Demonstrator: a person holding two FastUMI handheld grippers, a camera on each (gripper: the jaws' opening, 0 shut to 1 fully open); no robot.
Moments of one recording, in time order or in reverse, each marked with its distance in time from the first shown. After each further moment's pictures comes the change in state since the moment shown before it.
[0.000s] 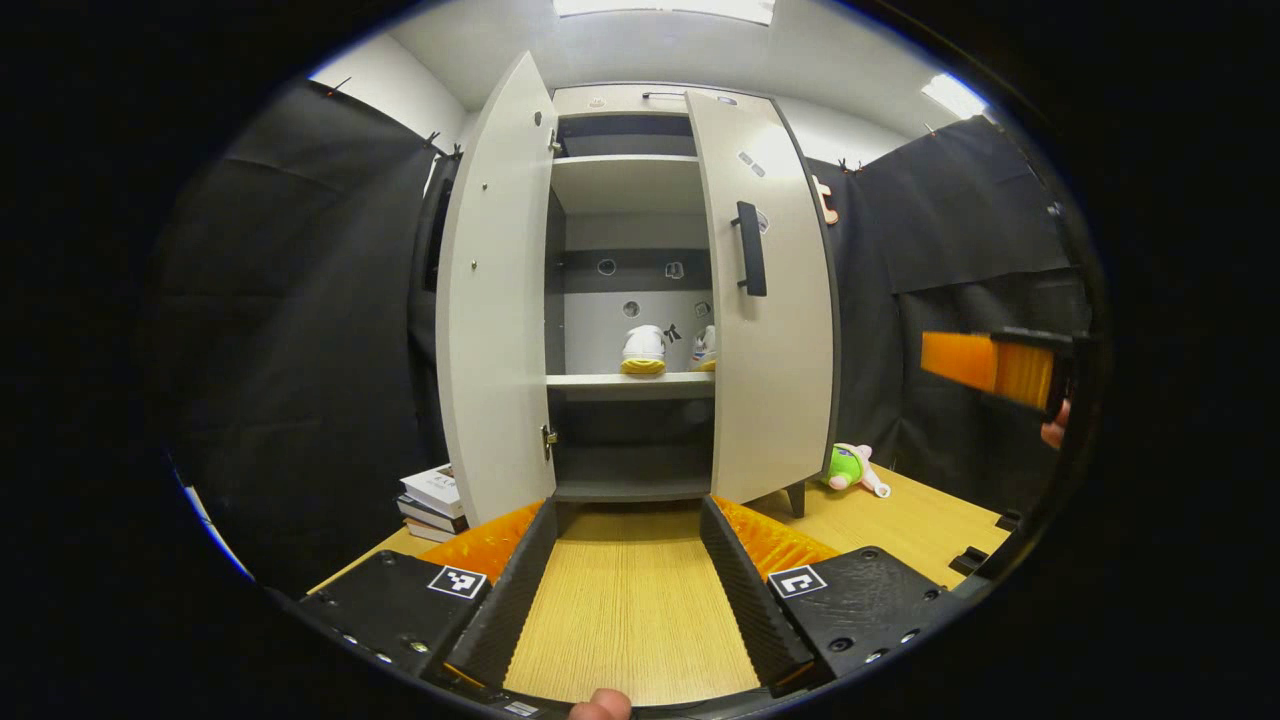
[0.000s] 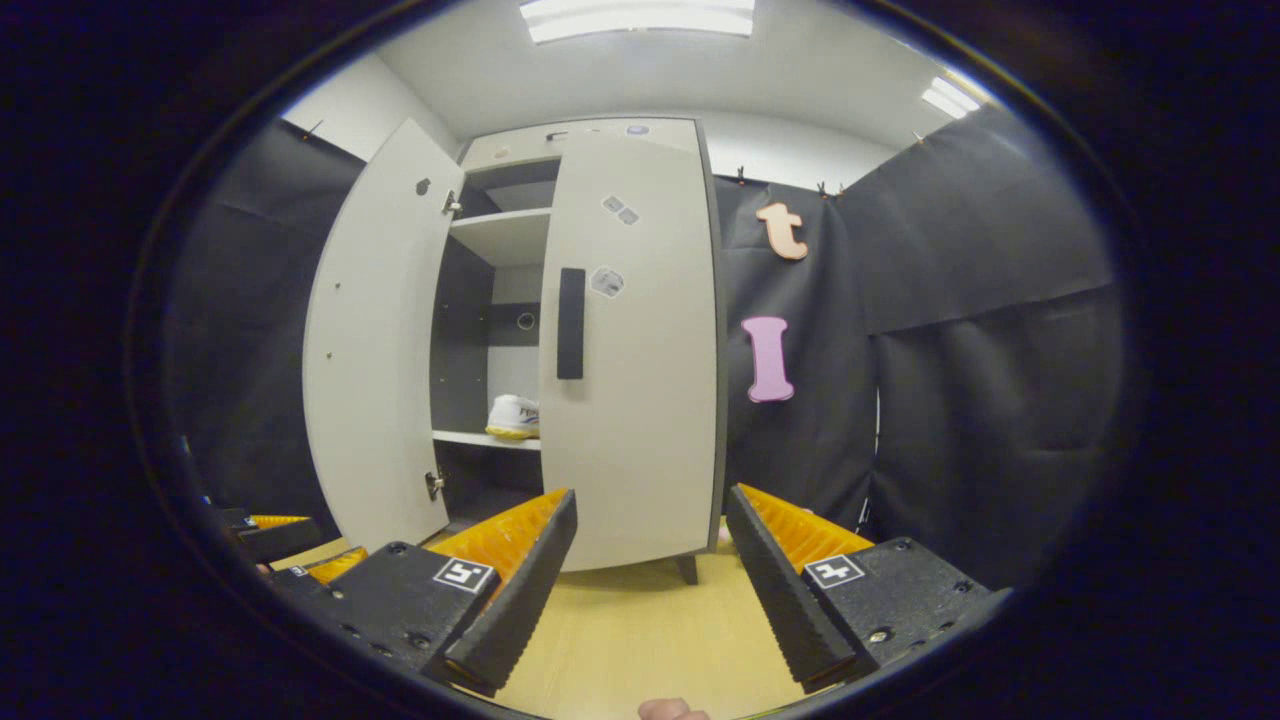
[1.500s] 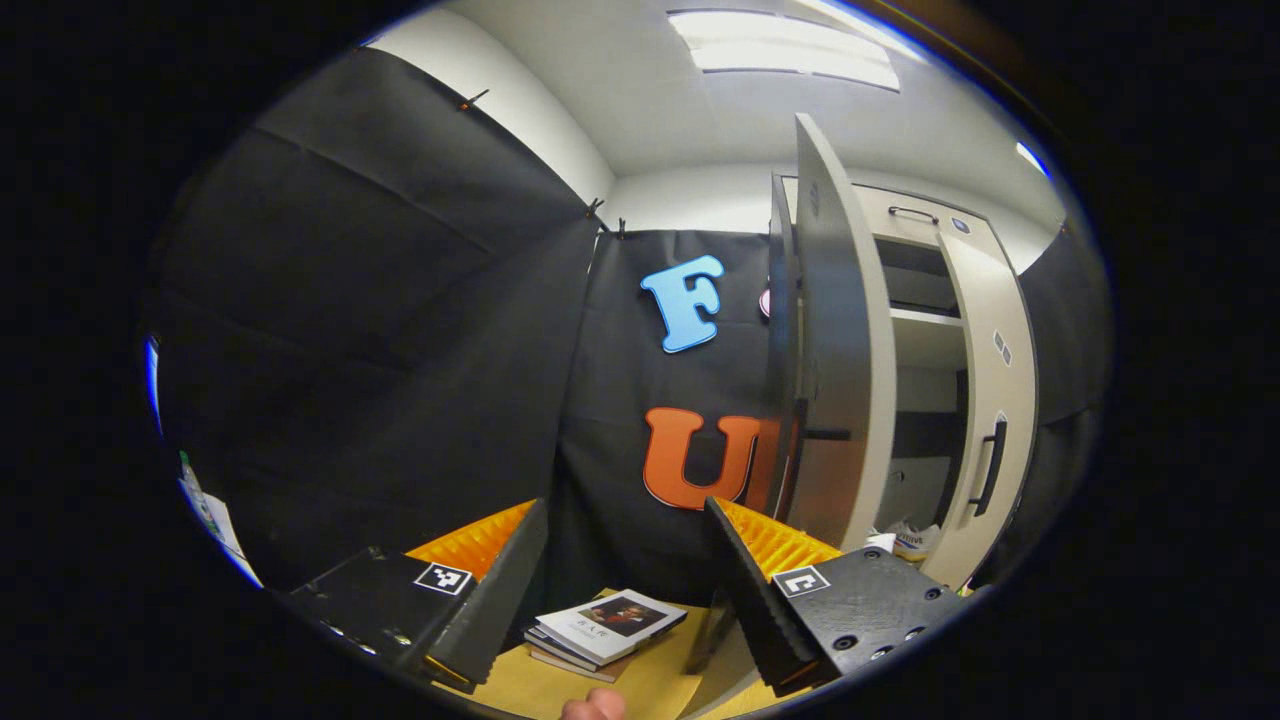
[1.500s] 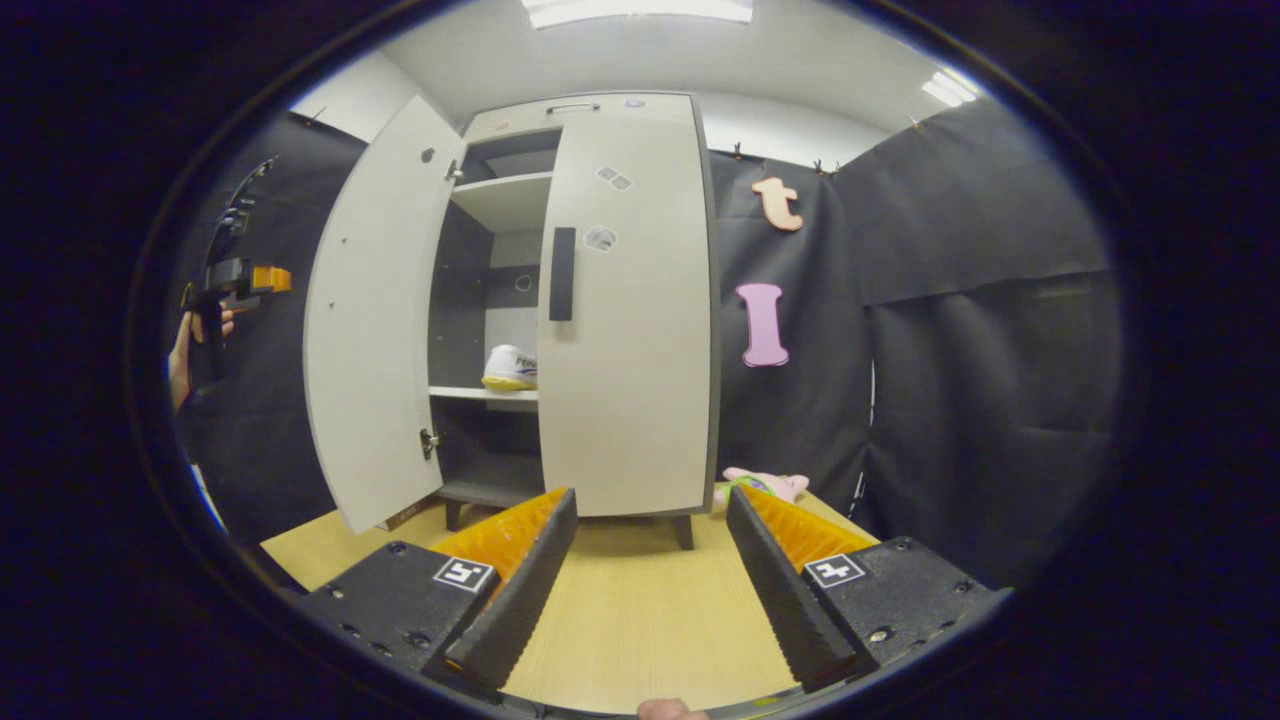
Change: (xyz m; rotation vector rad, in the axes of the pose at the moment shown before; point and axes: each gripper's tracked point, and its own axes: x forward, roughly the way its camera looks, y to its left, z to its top) left arm 0.077 0.272 0.198 -0.157 -0.279 0.355; right arm -0.004 -0.009 -0.036 -0.019 0.050 -0.017
